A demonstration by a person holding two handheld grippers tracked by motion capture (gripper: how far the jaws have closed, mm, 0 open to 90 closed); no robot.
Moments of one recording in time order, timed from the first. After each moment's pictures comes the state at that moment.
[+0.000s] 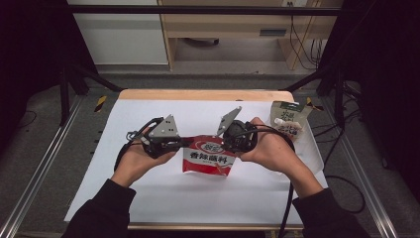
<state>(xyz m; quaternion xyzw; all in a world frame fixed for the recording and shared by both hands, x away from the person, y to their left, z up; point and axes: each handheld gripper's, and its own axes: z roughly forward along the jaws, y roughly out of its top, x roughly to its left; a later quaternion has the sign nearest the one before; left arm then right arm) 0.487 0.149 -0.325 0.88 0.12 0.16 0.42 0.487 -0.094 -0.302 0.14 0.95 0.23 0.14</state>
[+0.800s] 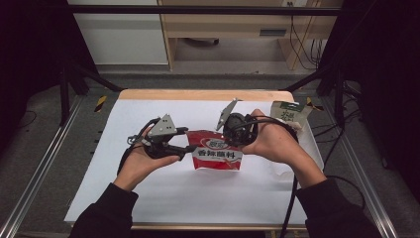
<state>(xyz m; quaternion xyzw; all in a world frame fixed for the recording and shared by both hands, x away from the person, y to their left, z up) 0.489 0.152 -0.342 0.84 0.19 0.17 0.48 0.496 -0.095 -0.284 0.13 0.96 0.18 0.14</state>
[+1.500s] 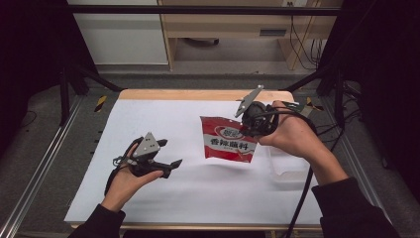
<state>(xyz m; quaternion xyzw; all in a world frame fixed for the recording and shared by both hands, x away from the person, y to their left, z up) 0.465 0.198 -0.399 0.83 0.26 0.21 0.45 0.501 -0.137 -0.257 0.18 0.95 0.21 0.16</state>
